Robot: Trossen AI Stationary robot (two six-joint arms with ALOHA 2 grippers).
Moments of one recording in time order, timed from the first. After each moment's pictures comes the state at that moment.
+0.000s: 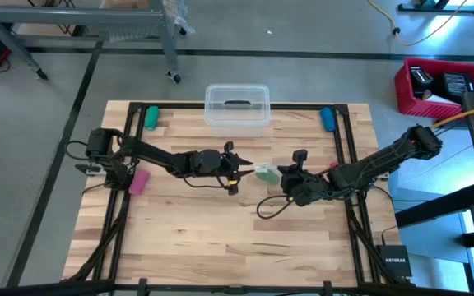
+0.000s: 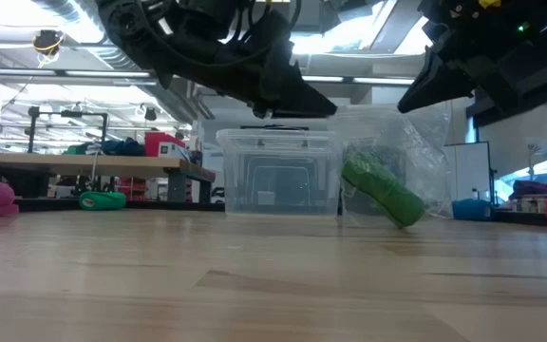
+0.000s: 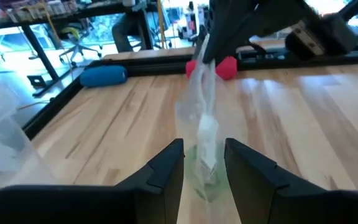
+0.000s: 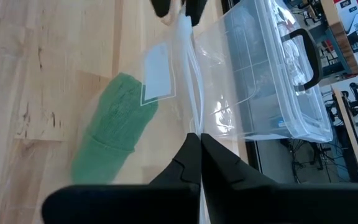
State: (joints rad) left arm 0.01 1.75 0.88 0.62 -0.18 0.09; right arm 0.39 1.25 0.75 -0.45 0.84 -0.11
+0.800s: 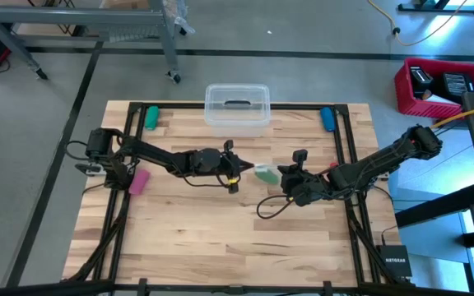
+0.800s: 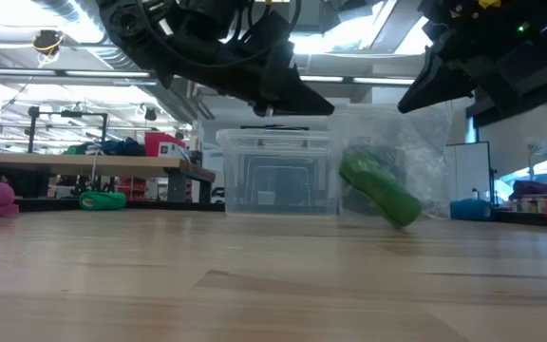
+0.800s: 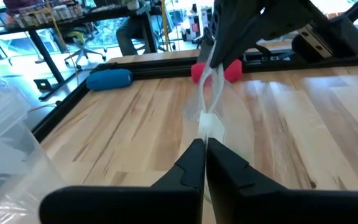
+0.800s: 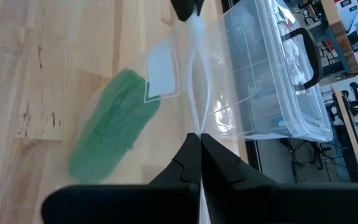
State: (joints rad) left arm 0.01 1.75 0.88 0.63 -0.18 0.11; right arm 0.39 1.25 0.75 -0.45 0.84 -0.11
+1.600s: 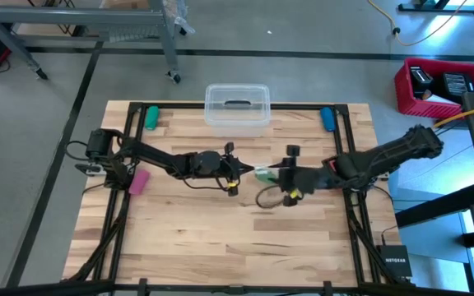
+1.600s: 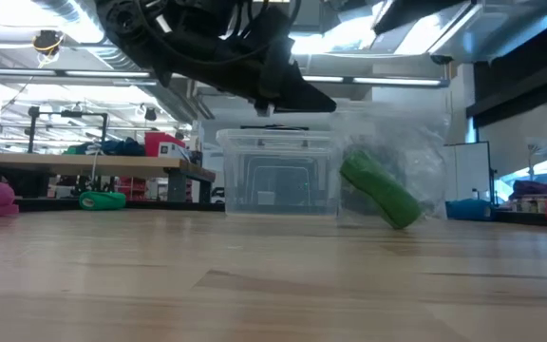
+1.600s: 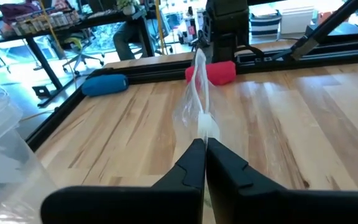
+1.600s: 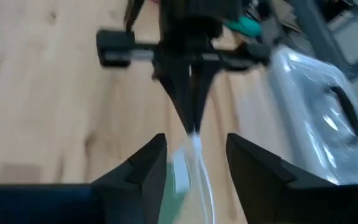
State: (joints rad) left arm -0.01 1.75 0.88 0.64 -0.19 0.13; right arm 0.35 1.24 1.05 -0.57 0.56 -0.03
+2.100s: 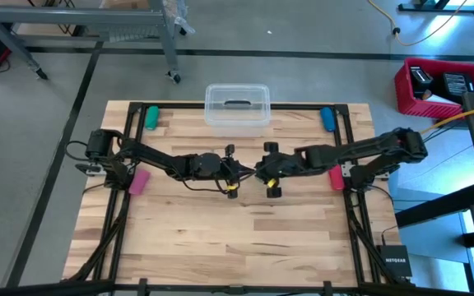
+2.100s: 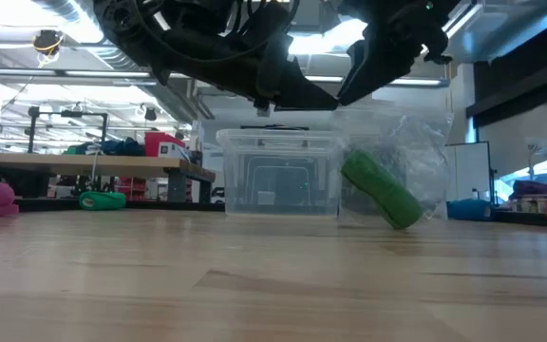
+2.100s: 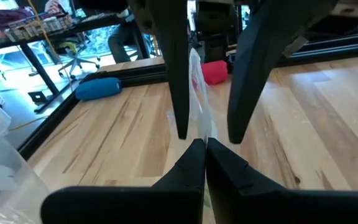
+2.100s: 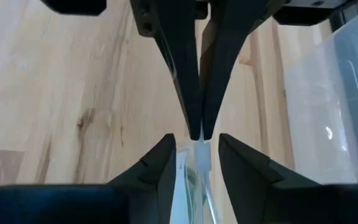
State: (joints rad) left arm -0.03 1.75 0.88 0.64 -0.19 0.15; right arm 0.10 1.45 1.05 -0.44 0.22 -0.14
